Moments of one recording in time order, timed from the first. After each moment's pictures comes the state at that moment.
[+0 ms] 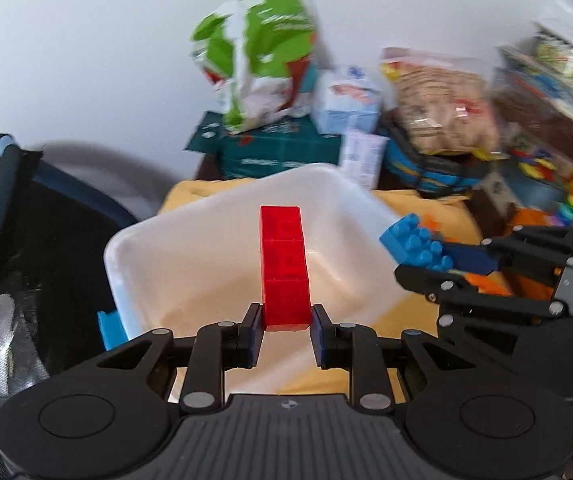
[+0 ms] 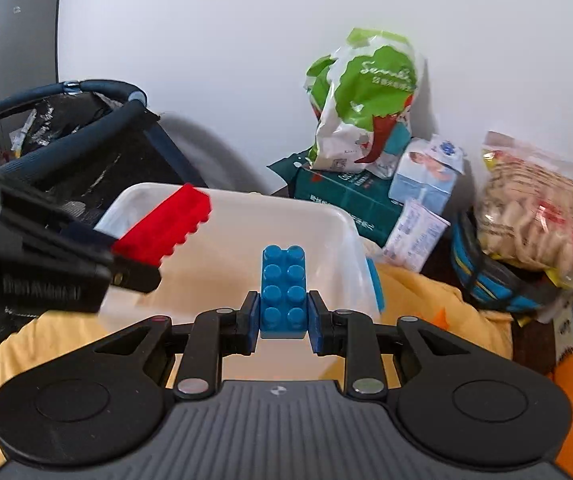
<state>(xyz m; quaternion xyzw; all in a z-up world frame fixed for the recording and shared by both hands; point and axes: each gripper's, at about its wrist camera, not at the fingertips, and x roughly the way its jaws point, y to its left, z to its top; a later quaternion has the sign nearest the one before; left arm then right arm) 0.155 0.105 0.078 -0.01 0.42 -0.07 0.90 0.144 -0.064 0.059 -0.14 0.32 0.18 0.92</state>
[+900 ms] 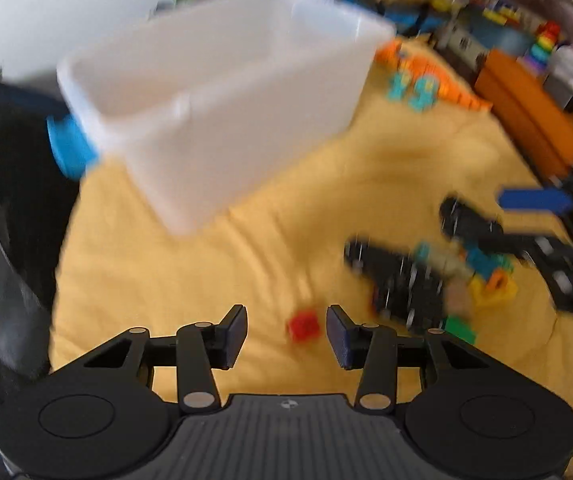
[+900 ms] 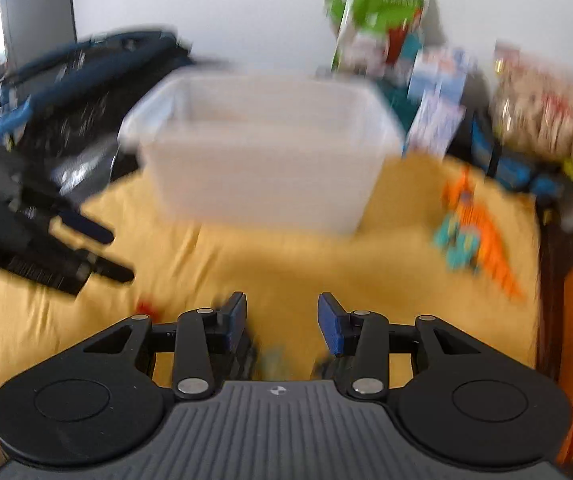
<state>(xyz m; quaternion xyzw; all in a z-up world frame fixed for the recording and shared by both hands) 0.051 0.104 -0.024 0.05 0.53 -0.14 0.84 0.017 -0.114 -0.013 -0.12 0.40 0.21 0.88</state>
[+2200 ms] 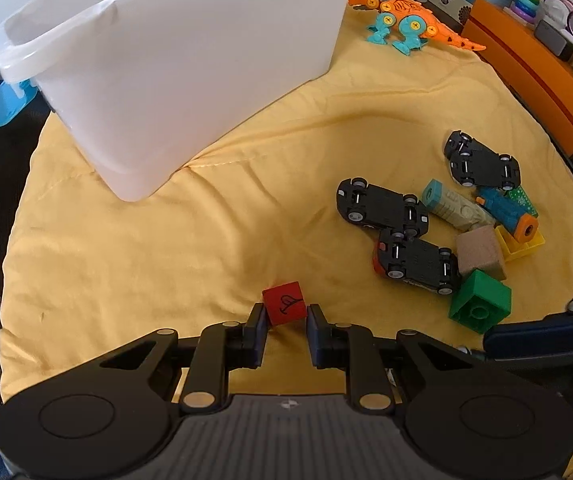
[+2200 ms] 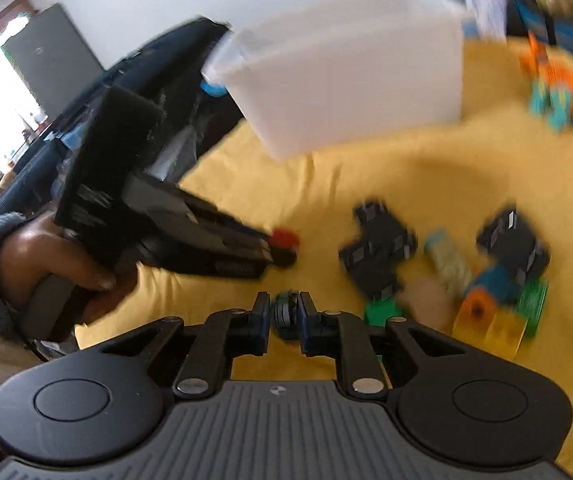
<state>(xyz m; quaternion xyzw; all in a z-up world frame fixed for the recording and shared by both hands) 0.052 0.090 -0.075 0.09 0.54 -0.17 0.82 -0.010 -0.099 -0.052 0.07 0.47 0.27 0.84</state>
